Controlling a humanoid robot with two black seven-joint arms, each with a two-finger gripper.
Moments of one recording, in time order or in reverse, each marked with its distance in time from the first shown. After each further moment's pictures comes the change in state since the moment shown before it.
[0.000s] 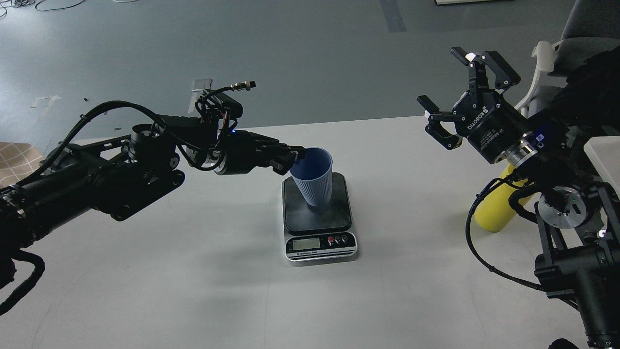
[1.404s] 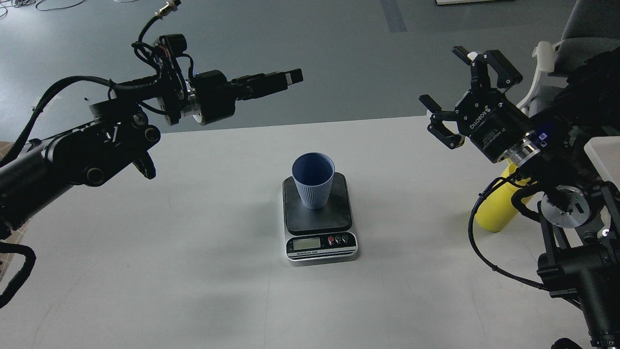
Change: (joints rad) left arm 0.007 0.063 -0.285 -0.002 -0.509 0.005 0.000; right arm 0.001 -0.013 0.001 0.004 0.001 0.000 0.000
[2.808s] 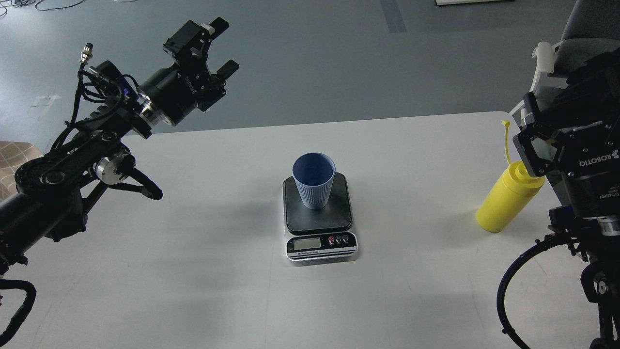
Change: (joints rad) left arm 0.195 0.024 -0.121 0.032 -0.575 -0.078 0.000; right arm -0.488 0.043 0.186 0.342 0.896 0.000 -0.109
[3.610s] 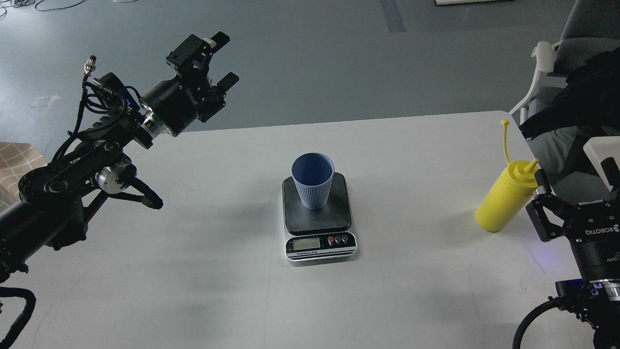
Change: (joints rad) left arm 0.031 0.000 0.009 -0.002 0.004 0.007 0.000; right arm -0.172 0.000 0.027 -0.157 0.136 0.000 -0.004
